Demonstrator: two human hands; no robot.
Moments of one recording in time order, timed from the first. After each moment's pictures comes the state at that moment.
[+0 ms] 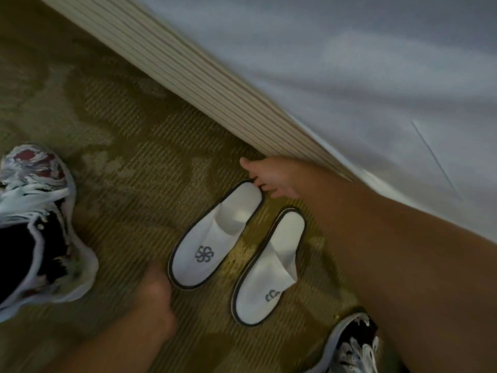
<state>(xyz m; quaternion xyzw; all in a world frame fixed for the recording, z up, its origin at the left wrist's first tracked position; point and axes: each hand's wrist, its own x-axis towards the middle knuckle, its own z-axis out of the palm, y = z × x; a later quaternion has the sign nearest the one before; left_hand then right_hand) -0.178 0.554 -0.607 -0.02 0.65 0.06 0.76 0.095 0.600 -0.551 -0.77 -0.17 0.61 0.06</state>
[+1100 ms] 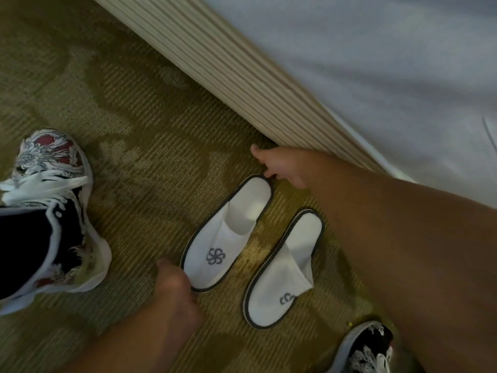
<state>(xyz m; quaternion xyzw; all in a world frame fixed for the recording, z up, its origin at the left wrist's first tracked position) -0.179 0.549 -0.605 -0.13 0.67 0.05 0.73 0.085 0.635 -0.571 -0.80 -0.16 0.58 0.00</state>
